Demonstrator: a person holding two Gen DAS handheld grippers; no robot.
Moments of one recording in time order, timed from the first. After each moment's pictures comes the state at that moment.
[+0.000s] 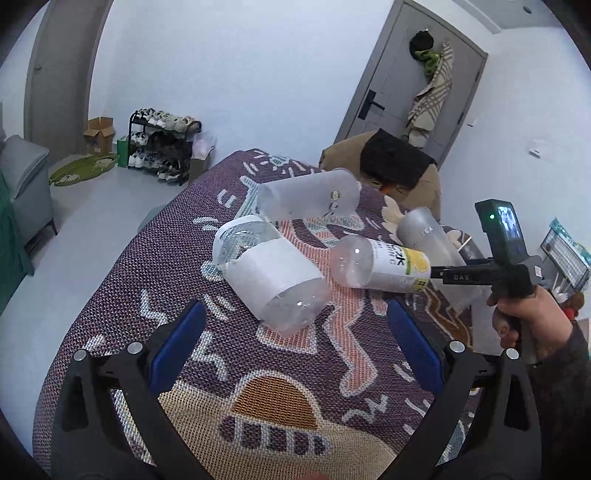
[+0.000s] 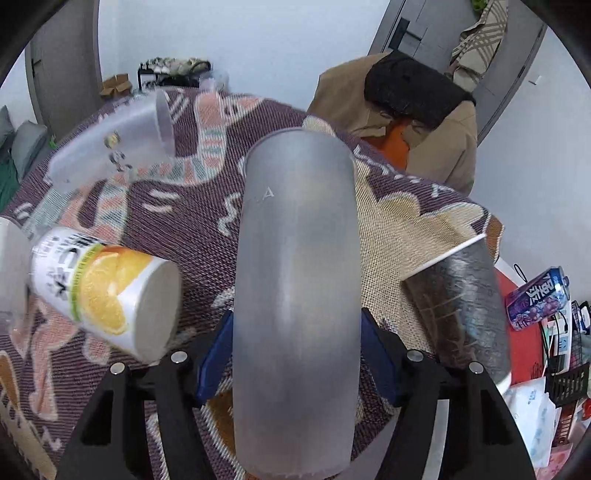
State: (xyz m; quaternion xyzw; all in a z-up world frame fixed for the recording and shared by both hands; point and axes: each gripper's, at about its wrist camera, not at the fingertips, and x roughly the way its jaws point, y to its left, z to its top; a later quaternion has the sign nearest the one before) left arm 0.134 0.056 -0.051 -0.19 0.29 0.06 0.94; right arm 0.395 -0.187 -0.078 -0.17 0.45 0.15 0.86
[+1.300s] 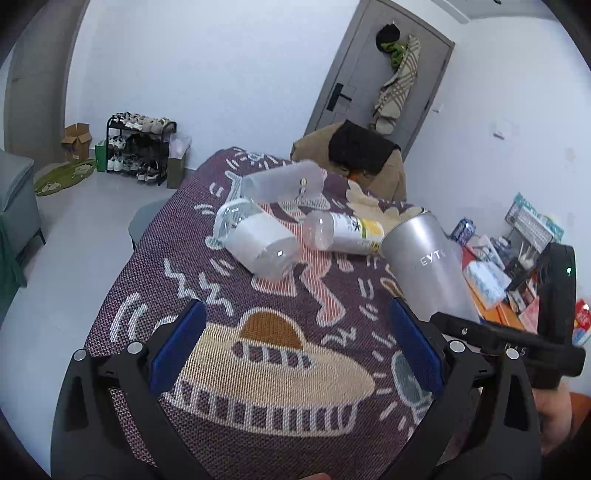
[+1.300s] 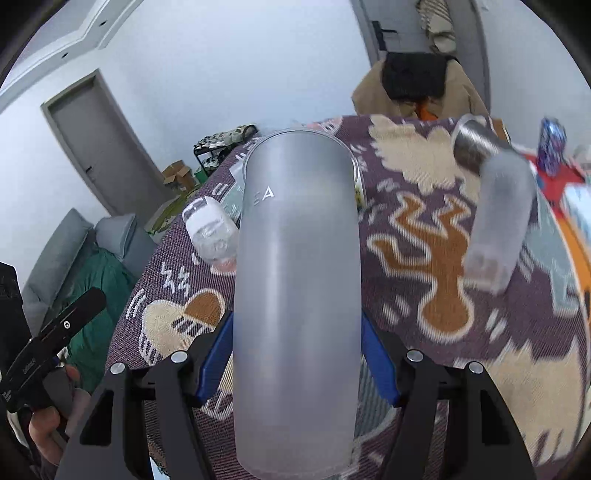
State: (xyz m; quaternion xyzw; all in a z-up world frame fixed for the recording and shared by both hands) left arm 0.055 0.054 -0.024 -0.17 0.30 0.00 0.94; right arm 0.147 -0.204 -0.056 0.08 0.42 0.25 0.87
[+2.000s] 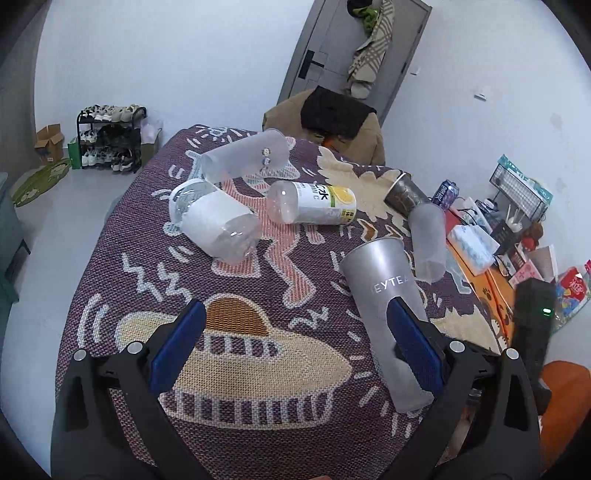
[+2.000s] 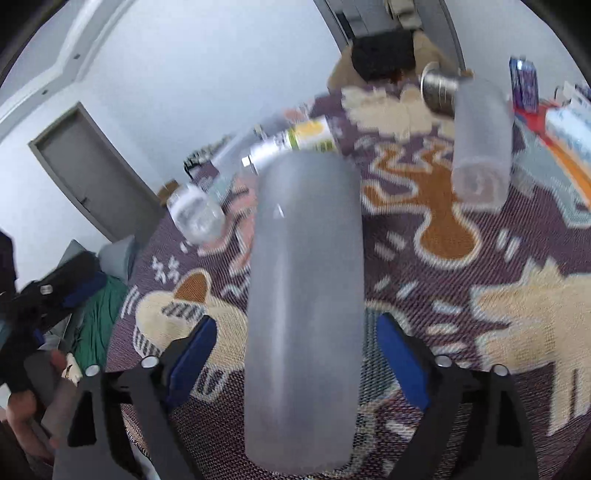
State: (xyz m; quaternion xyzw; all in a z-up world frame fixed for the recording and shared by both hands) left arm 0.081 0.019 -0.024 -0.14 0.36 -0.05 0.92; right arm 0.122 -0.222 -0.098 0.15 0.41 0.24 0.87
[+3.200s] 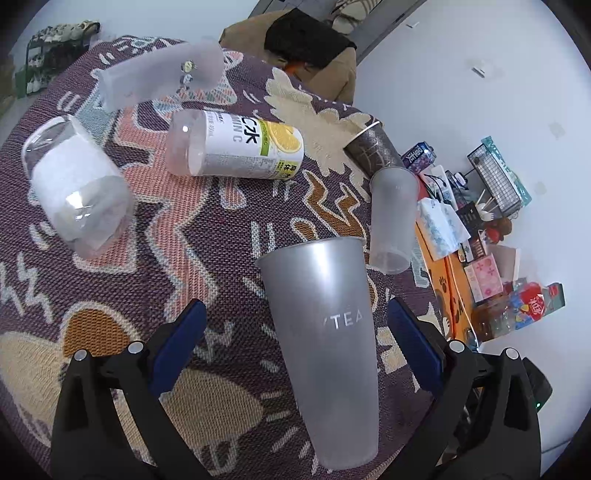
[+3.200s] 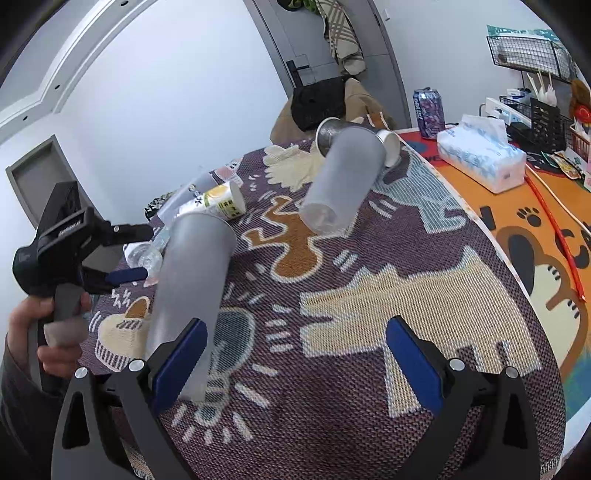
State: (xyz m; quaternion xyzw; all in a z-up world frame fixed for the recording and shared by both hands) left arm 0.193 -0.034 -0.068 -0.23 0.49 -0.17 0.83; right arm 0.080 -0.336 -0.099 0.16 0.35 0.14 0.91
